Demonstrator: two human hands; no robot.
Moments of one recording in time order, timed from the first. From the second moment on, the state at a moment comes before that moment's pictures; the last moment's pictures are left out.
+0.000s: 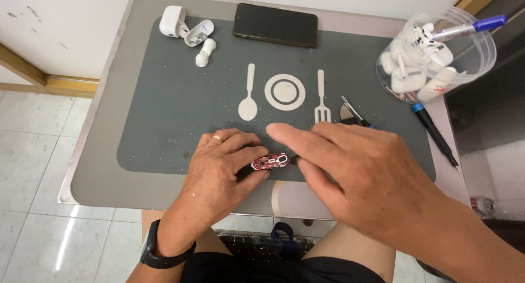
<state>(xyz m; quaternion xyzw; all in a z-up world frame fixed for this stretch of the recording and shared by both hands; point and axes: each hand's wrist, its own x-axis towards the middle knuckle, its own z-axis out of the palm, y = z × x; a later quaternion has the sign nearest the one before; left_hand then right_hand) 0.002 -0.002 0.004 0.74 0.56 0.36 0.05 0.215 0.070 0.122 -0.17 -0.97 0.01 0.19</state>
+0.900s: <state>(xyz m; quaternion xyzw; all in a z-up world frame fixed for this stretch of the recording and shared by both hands) 0.000 -0.003 0.012 0.74 0.55 0.37 0.08 0.217 0.067 0.116 -0.24 -0.95 0.00 0.21</state>
